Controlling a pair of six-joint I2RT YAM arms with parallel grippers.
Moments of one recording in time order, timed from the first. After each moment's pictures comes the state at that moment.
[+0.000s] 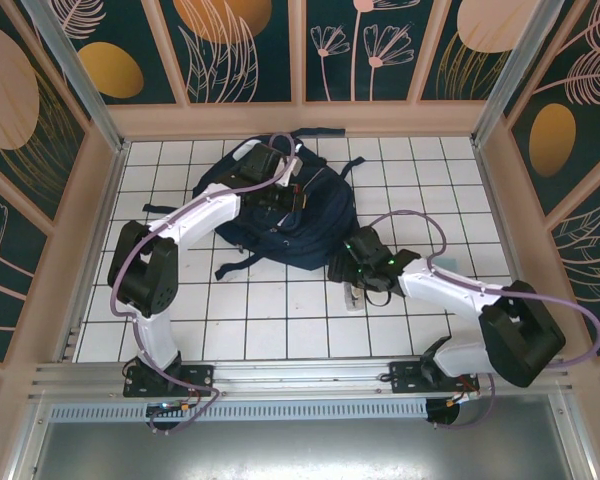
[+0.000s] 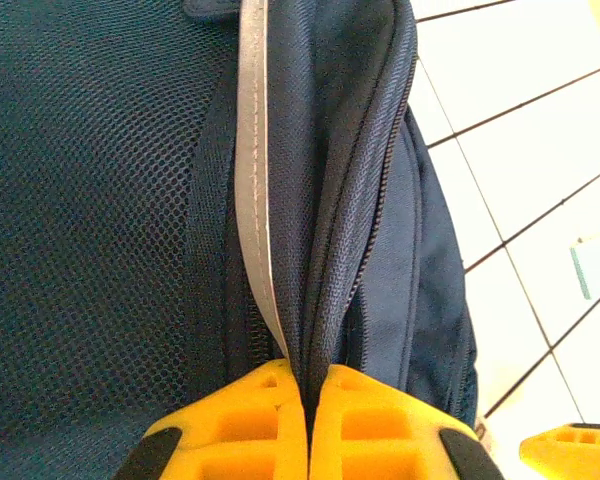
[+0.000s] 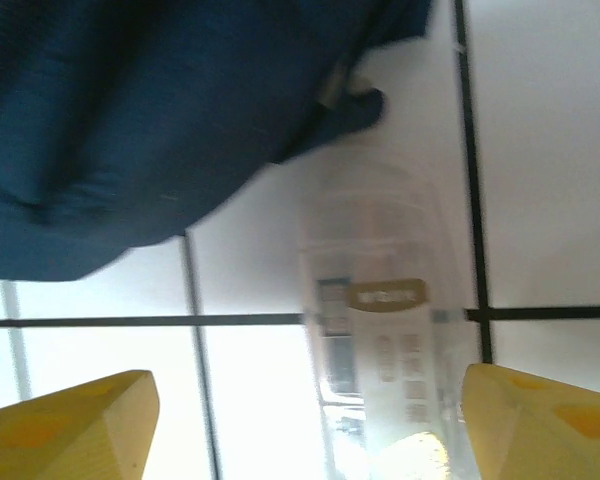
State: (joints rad) left arm -0.54 1.88 1.49 -0.45 0.34 -0.36; right arm 0.72 1.34 0.68 -0.43 0.05 0.81
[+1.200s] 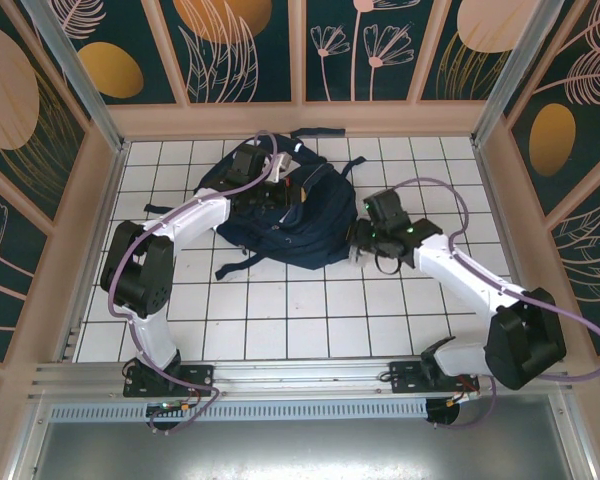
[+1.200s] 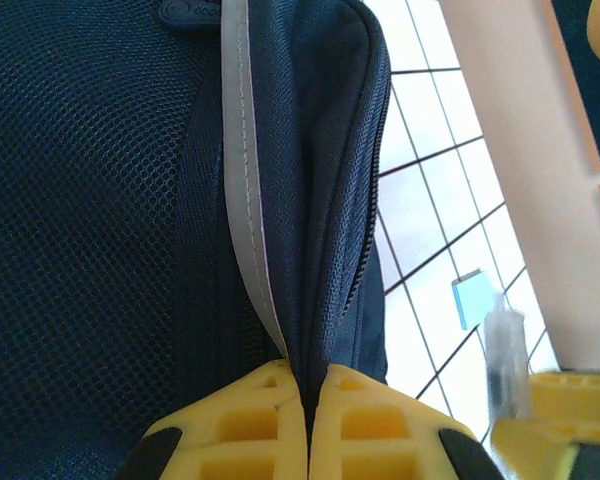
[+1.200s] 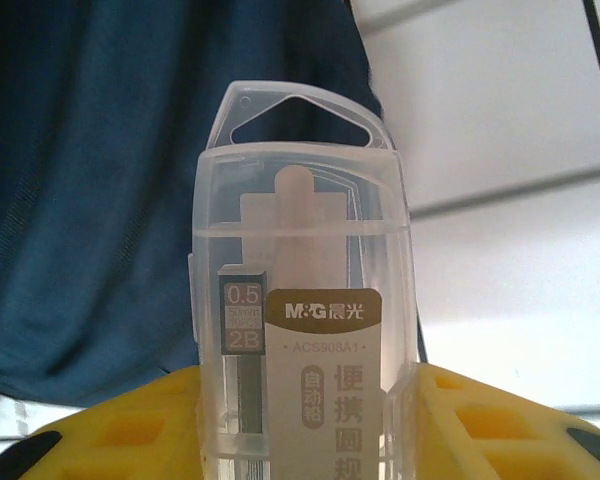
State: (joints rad) left arm -0.48 1.85 1.37 -0.21 0.54 -0.55; right arm 0.50 1.32 0.95 -0.55 0.02 0.73
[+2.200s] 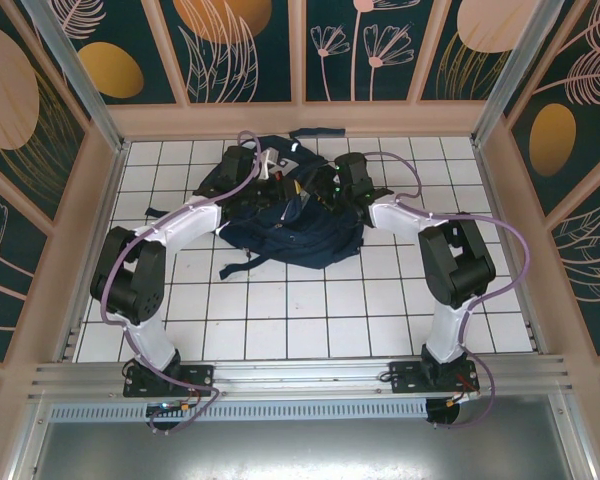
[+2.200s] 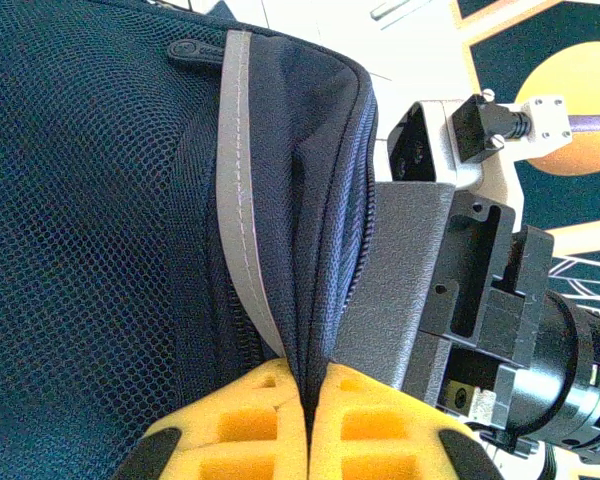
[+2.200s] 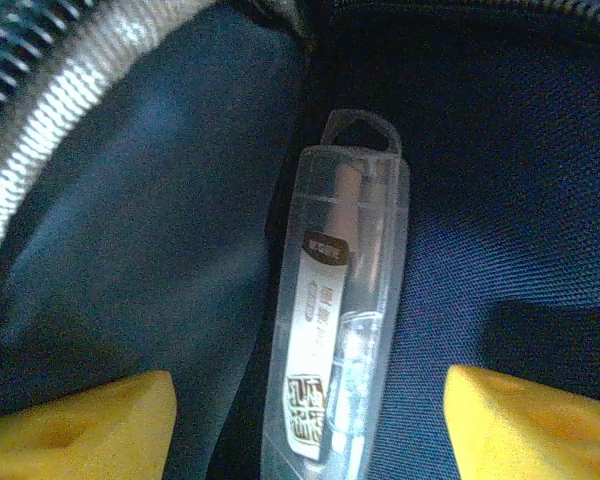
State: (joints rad) left arm -0.45 1.78 1.26 -0.02 0.57 -0.75; right arm 0.50 1.87 1.25 0.00 -0.26 1.02
